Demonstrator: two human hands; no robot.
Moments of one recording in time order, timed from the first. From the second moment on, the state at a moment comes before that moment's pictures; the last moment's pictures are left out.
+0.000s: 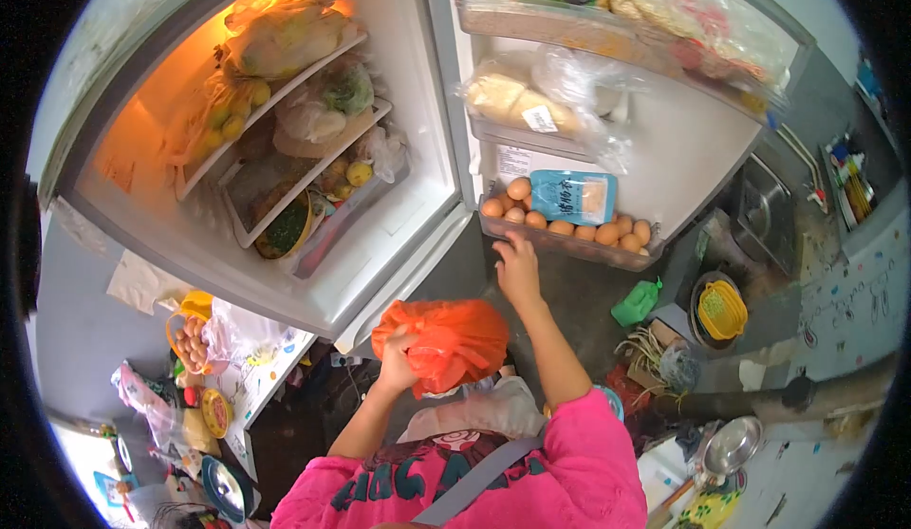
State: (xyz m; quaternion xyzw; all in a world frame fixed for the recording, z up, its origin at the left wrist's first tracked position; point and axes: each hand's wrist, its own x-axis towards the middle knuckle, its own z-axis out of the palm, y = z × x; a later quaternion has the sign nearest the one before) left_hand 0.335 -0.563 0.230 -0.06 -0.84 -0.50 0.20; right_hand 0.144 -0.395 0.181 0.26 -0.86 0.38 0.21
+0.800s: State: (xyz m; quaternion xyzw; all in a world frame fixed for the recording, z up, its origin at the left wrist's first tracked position) left_hand 0.473 -0.593 0.214 -0.06 -0.84 -0.51 0.16; right_hand 0.375 -0.354 0.258 0.40 -0.82 0.37 0.16
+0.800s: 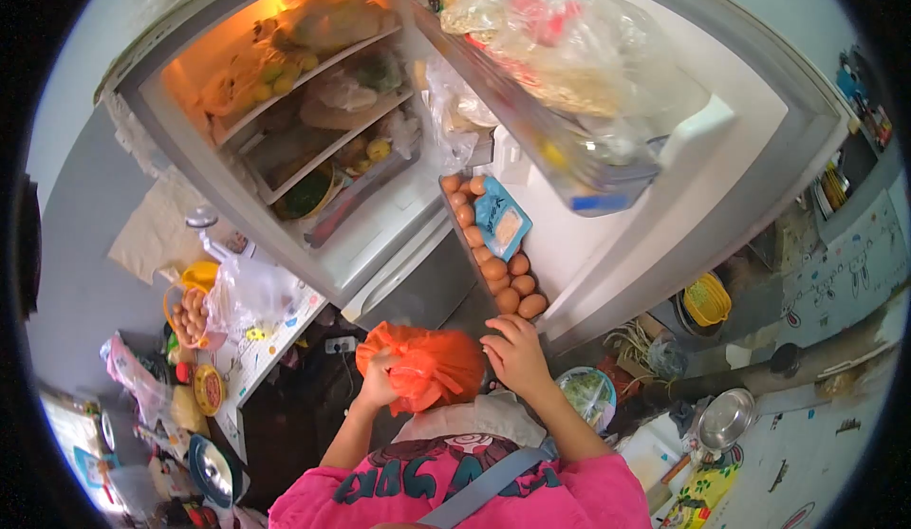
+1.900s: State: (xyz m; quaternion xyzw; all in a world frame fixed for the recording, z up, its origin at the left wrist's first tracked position) left_hand 0.604 -0.656 0.197 0.23 -0.81 -0.40 0.35; right_hand 0.371 -0.612 0.263 0.73 -0.58 -0.20 0.30
